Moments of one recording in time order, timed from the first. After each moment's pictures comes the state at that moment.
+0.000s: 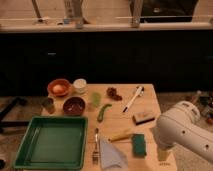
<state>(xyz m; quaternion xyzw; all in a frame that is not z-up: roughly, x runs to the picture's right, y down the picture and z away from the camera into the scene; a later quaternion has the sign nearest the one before) 0.231 0.247 0.636 -0.30 0.00 -0.05 0.95</state>
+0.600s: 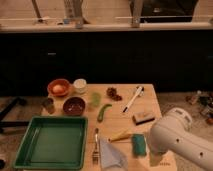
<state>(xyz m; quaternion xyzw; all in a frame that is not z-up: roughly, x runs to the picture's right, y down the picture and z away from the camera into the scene) 0.180 0.276 0.637 -0.30 -0.03 -0.03 0.95</state>
